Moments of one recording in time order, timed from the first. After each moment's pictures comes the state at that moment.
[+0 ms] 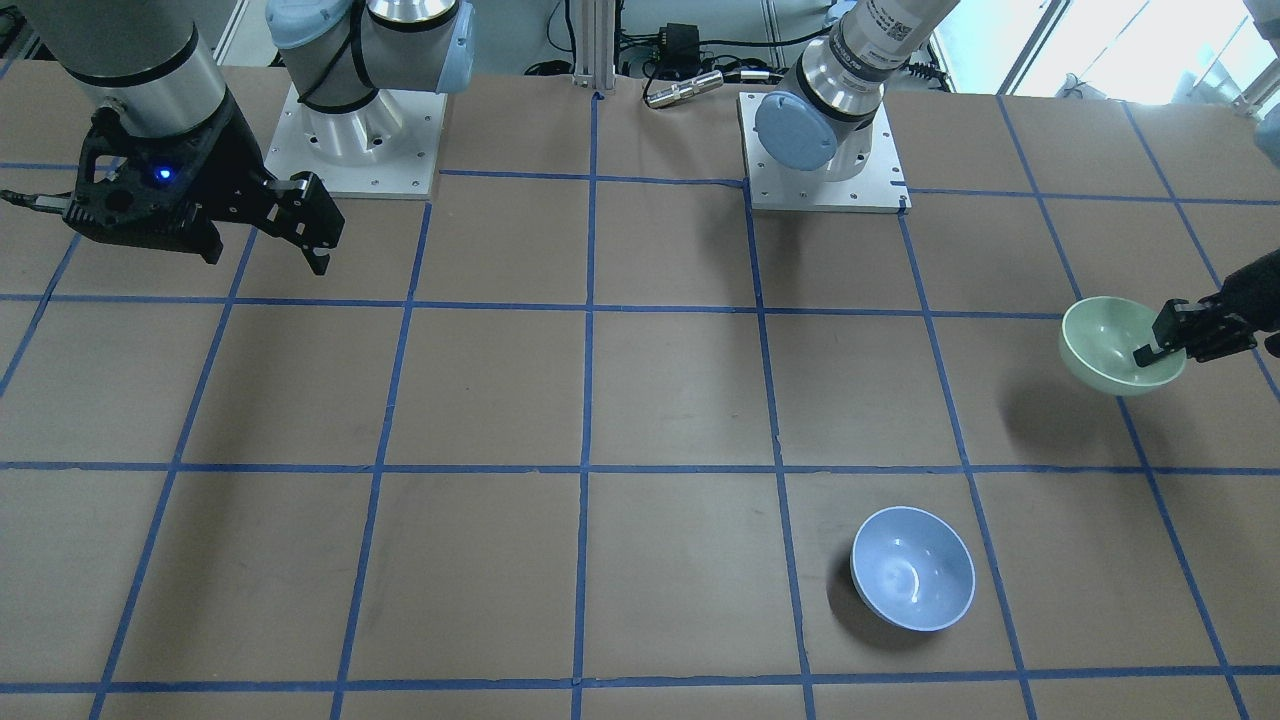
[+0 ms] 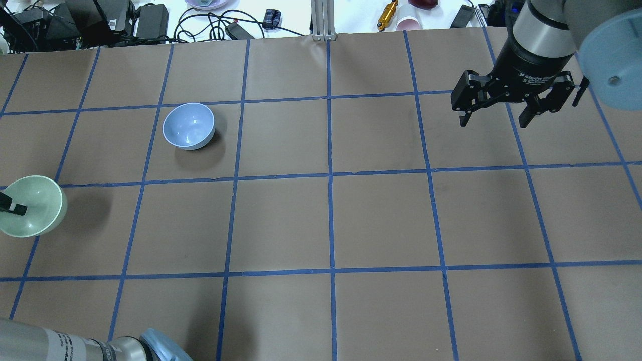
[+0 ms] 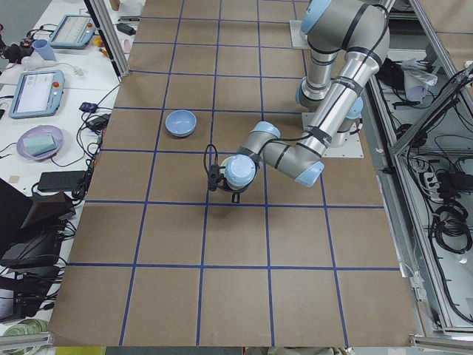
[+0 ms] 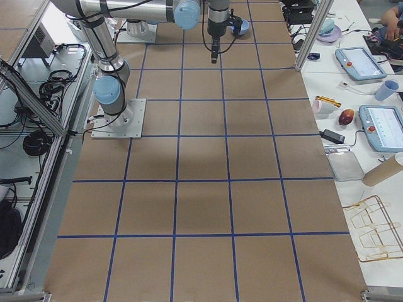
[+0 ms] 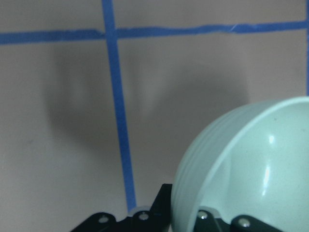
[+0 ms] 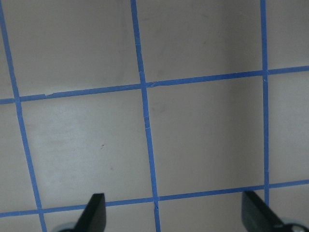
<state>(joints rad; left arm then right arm) -0.65 -1.90 -1.72 -1.34 1.35 1.03 1.52 -1.59 1.63 -1.60 -1.59 0.04</state>
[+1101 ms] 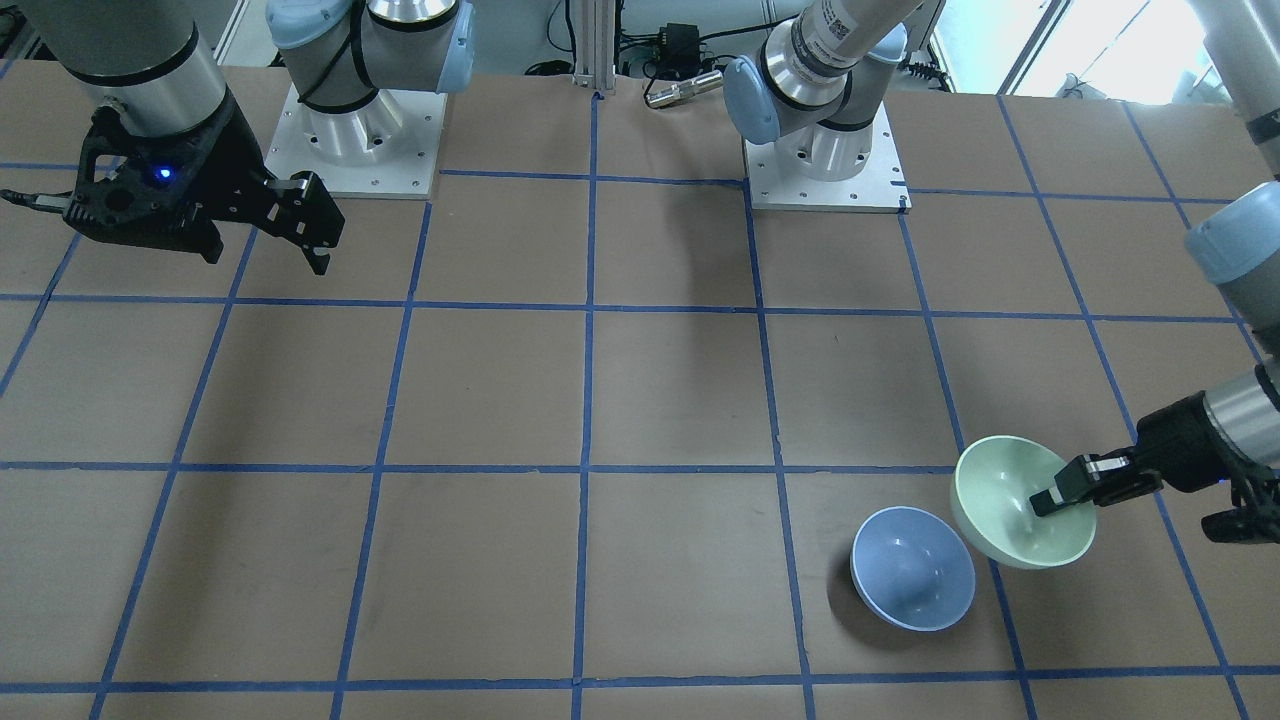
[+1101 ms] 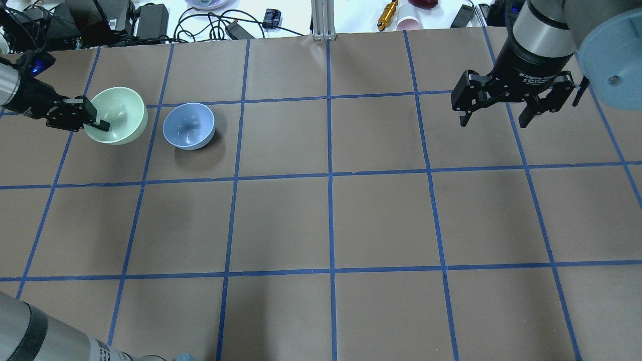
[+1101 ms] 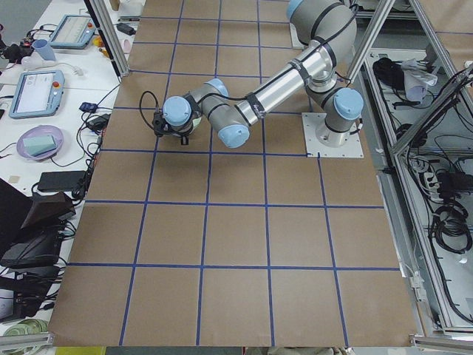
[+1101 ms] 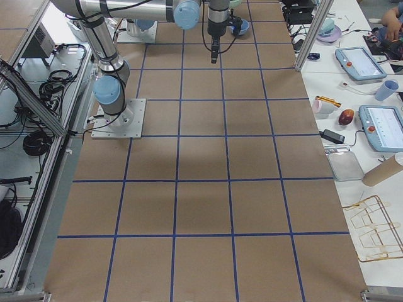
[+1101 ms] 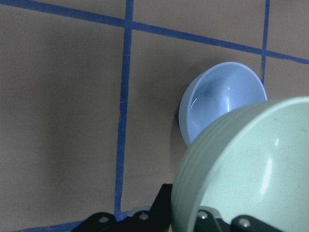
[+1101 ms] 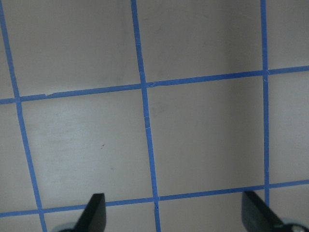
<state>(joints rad) -1.06 -2.03 -1.51 -1.32 1.14 0.41 1.52 -1.59 1.63 -1.60 -1.59 0.04</state>
